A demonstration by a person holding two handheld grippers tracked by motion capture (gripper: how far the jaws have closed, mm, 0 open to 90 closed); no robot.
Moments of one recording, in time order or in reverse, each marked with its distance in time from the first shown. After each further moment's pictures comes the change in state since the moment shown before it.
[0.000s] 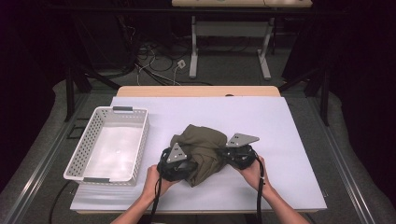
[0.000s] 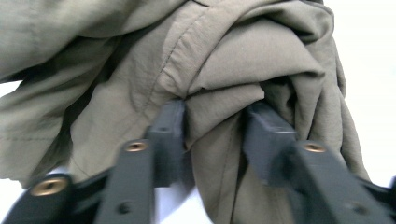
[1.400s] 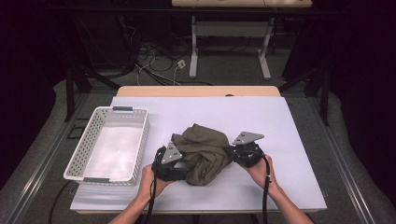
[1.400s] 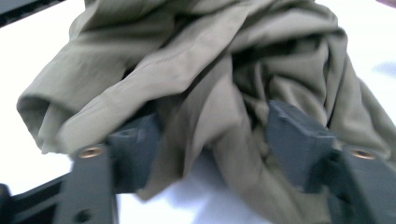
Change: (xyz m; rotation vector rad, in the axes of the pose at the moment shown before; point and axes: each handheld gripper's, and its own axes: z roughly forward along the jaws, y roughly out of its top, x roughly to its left) left arm -0.001 0.008 -0.021 -0.041 0.064 0.009; right arm -0.018 -0.010 -0.006 0.081 -0.056 0.028
